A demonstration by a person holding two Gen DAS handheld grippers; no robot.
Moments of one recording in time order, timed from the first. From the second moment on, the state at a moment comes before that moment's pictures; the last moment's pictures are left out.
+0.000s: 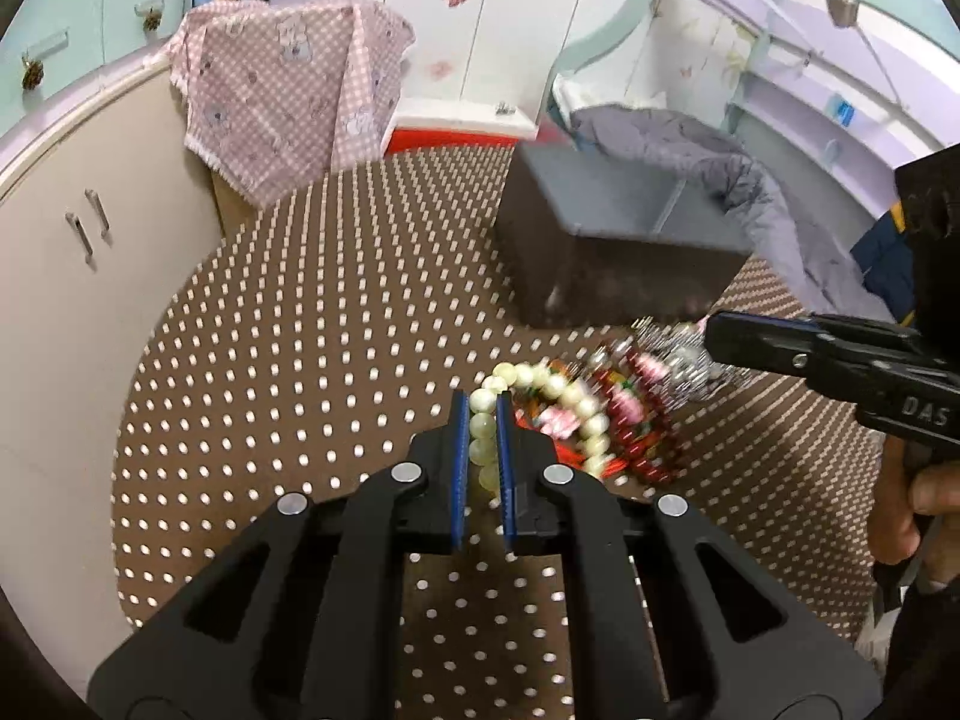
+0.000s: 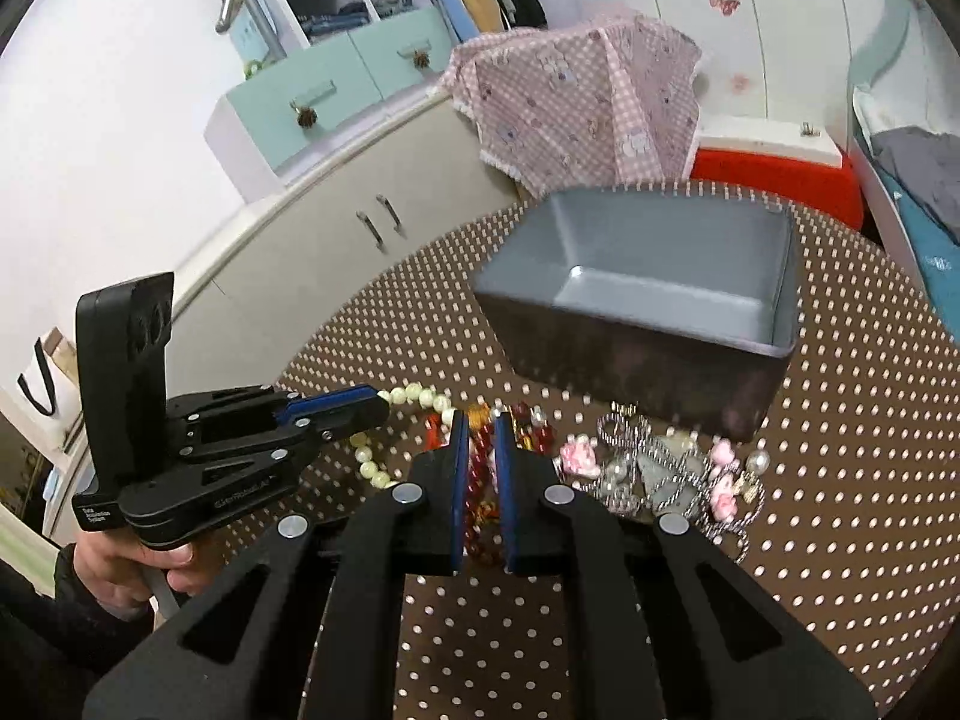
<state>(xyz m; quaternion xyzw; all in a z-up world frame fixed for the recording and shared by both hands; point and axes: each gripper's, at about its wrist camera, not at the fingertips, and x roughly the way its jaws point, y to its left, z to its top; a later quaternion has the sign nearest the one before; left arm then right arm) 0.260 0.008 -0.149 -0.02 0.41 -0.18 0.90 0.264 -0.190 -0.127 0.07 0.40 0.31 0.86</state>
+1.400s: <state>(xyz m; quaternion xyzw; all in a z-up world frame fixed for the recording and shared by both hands) 0.293 -0.028 -0.028 -0.02 0.28 -0.26 0.92 0.301 -0.241 -0.019 0.10 0.30 0.31 0.90</state>
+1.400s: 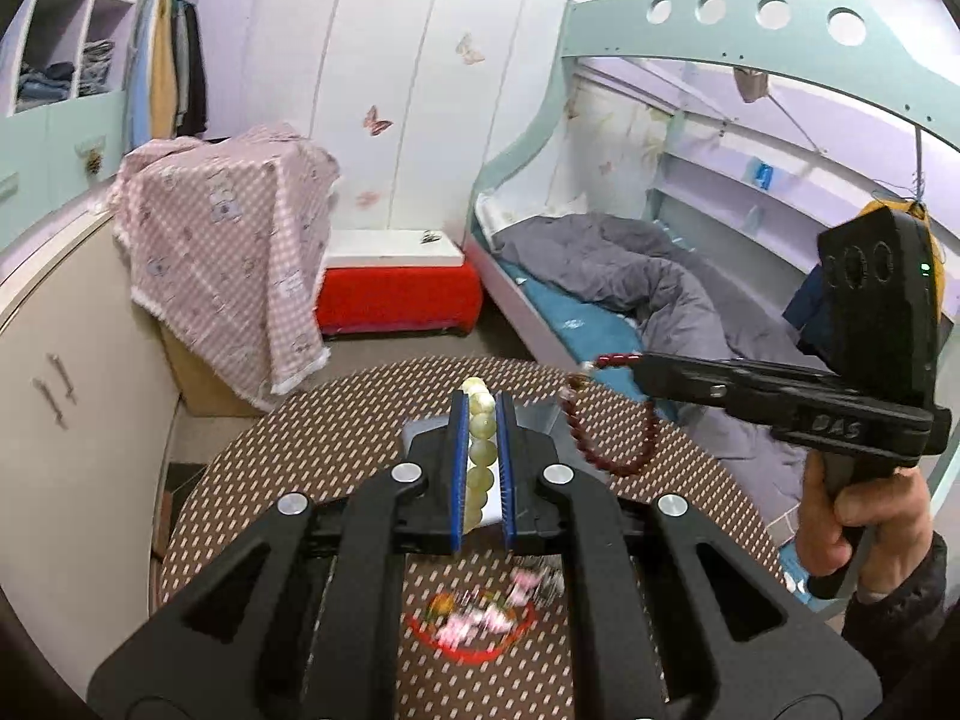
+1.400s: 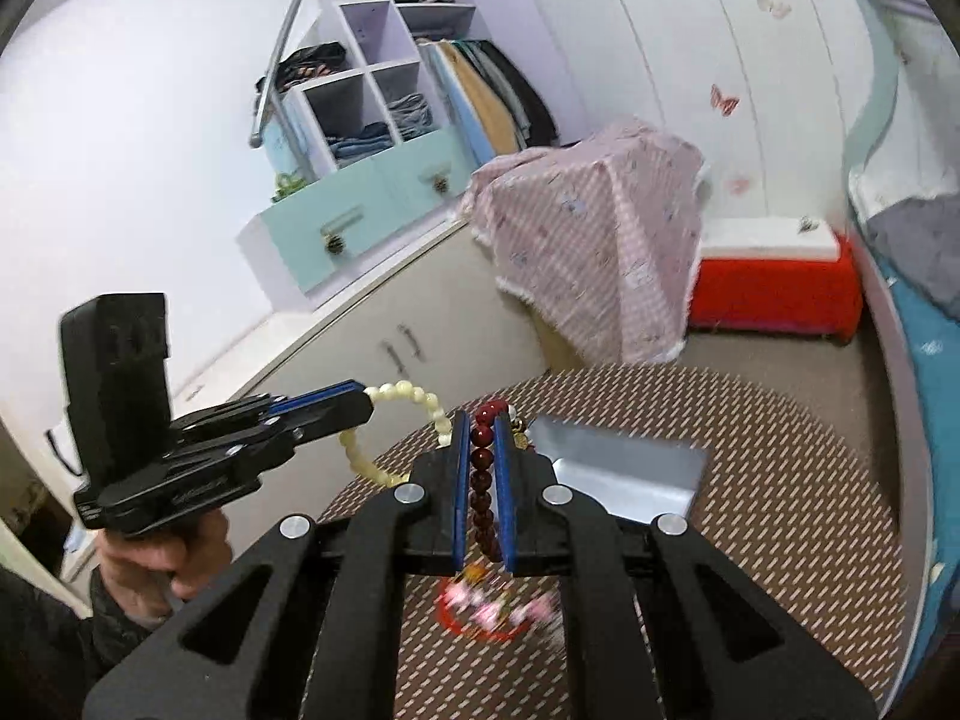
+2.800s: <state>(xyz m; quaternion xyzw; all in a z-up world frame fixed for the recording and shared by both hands) 0.254 0.023 -0.089 -0.03 0.31 -0.10 0.94 0.241 -0.253 -0.059 0.06 0.31 0.16 0.93</state>
